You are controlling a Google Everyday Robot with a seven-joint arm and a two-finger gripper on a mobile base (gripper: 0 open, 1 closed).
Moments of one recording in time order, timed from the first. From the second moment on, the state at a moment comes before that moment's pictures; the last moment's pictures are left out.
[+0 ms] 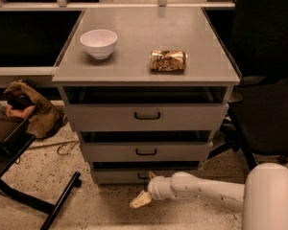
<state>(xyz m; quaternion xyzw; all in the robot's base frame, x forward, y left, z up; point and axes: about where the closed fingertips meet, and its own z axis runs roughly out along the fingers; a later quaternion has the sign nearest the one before) 0.553 0.008 0.268 -0.43 0.80 0.26 0.33</state>
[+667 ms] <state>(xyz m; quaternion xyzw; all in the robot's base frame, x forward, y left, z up) 0.566 0.015 0.264 -0.44 0.79 0.25 0.35</state>
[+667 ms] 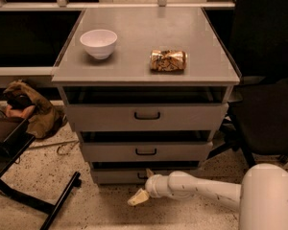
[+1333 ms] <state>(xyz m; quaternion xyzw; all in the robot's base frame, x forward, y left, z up) 0.626 0.029 0.265 -0.46 0.77 0.19 0.40</state>
